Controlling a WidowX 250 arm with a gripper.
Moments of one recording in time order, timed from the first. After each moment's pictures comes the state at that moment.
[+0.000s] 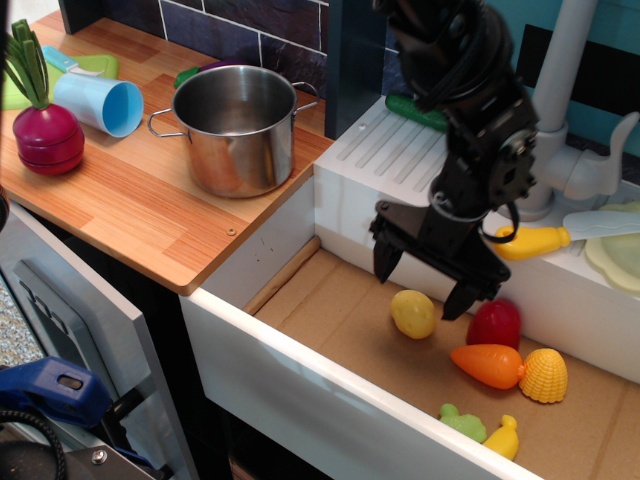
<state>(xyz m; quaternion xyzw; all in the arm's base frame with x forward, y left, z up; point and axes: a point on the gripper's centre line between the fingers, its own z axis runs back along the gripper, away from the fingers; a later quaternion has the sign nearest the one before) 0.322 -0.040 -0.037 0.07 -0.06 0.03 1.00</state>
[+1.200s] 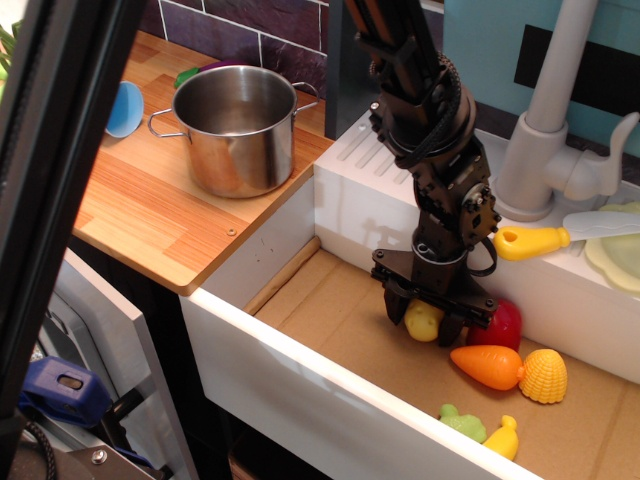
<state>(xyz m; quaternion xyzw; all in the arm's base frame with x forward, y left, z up) 0.336 -0.048 -0.086 0.02 -0.08 0.03 1.00</state>
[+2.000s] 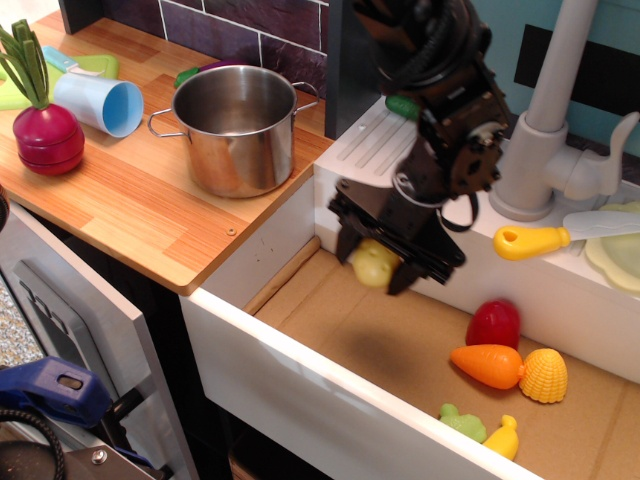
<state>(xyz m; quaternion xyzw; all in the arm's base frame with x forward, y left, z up) 0.306 -0.002 -0.004 0.16 -0.06 0.03 0.98</state>
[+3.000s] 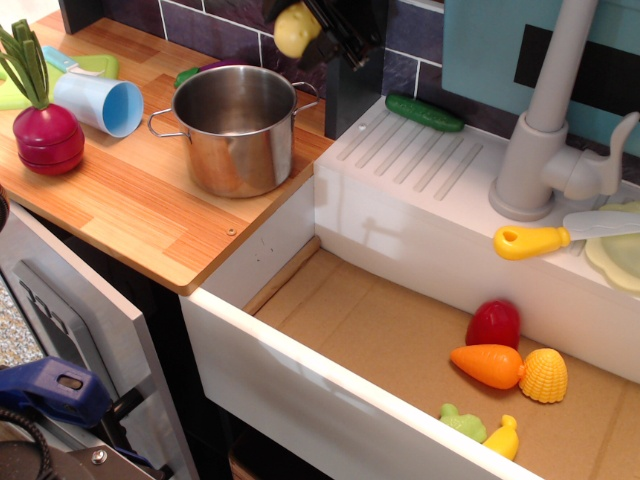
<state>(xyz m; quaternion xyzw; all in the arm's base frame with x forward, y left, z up) 0.361 0.097 0.126 0.29 -0.06 -0.09 0.95</state>
